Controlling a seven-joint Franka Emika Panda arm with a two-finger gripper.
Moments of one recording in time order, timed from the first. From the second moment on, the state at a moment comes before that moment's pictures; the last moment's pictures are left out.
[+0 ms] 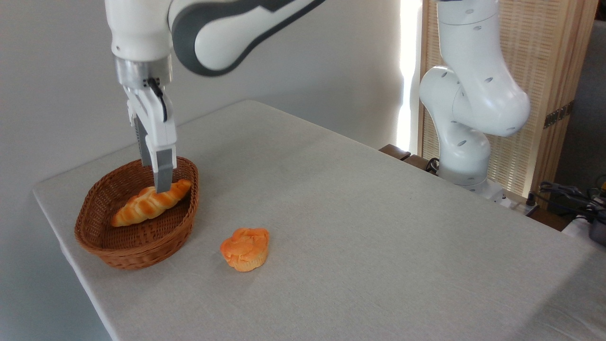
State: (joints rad) arm -0.13 0.19 -0.25 -1.67 -0.14 2.08 0.62
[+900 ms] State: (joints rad) arm -0.22 0.33 -0.29 -1.83 -0.14 2.50 0.53
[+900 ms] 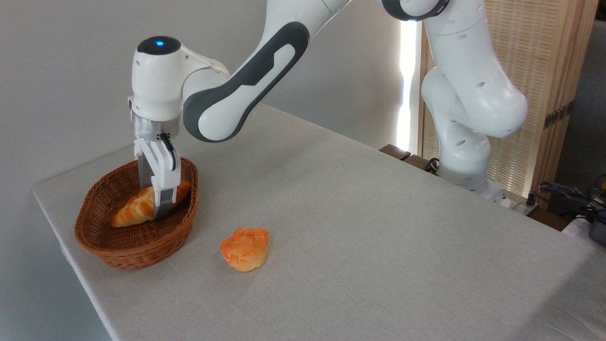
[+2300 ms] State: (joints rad) arm -0.15 0.21 -0.27 -1.78 -0.23 2.31 0.52
